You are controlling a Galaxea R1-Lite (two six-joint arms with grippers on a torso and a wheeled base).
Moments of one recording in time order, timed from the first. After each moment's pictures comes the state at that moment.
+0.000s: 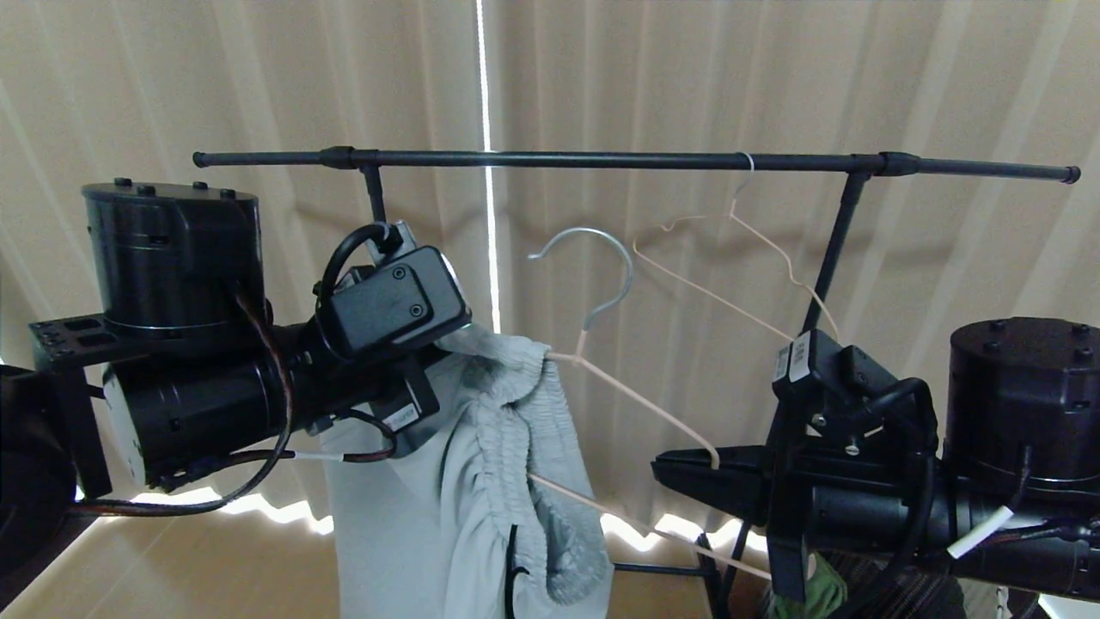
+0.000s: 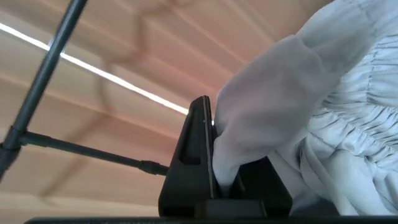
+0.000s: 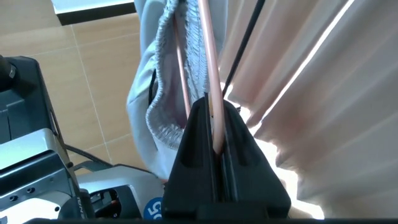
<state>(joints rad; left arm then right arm) -0.56 1.52 -0.87 -0.38 -0.04 0.85 0.70 1.50 -0.60 -0.53 0.30 -0.10</state>
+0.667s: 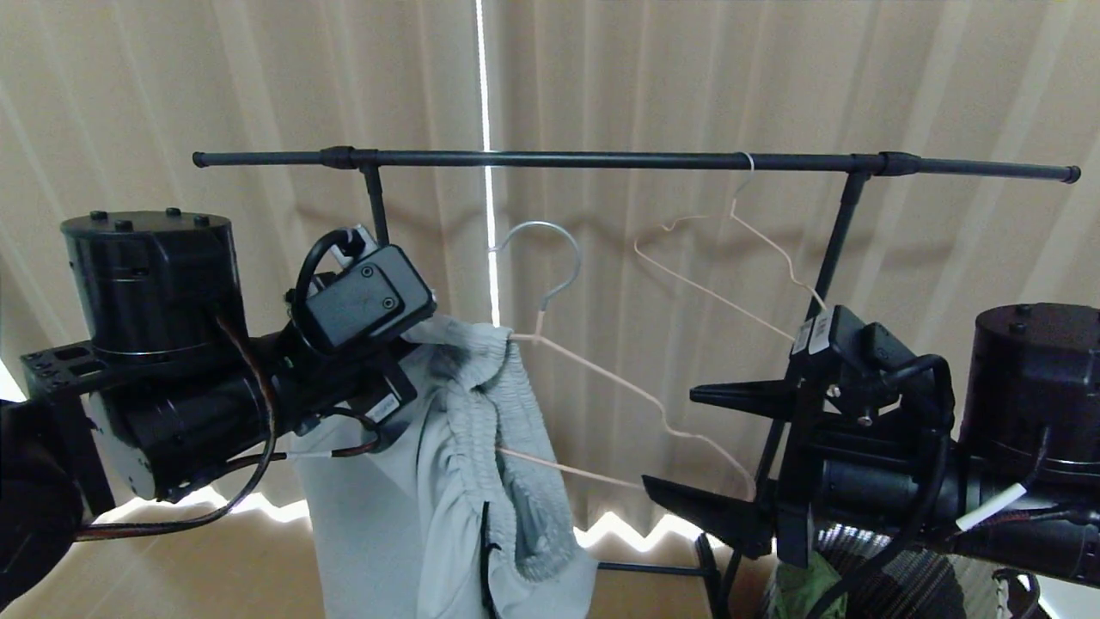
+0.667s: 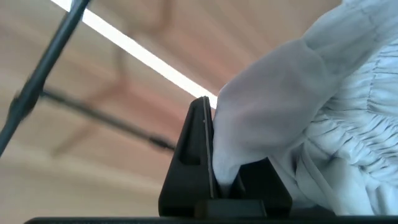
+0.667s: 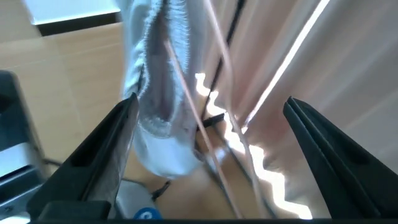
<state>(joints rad) -0.51 1.52 -0.77 -0.52 0.07 0.78 0.65 1.49 -0.60 -0.56 0.26 -0.12</state>
